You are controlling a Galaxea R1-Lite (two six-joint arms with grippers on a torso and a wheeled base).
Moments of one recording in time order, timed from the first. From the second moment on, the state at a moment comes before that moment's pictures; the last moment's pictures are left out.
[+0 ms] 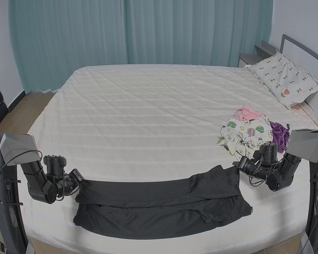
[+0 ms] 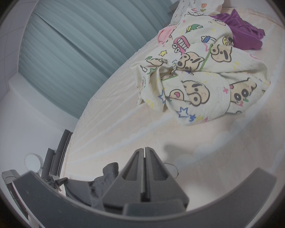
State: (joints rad) left arm 0.05 2.38 -0.63 -1.06 -0.06 -0.72; right arm 0.05 2.45 -0.82 -1.13 0.28 0.61
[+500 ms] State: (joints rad) left arm 0.06 2.38 -0.65 -1.06 -0.05 -0.74; right arm 0.04 2.48 -0.88 -1.13 0.24 0.63
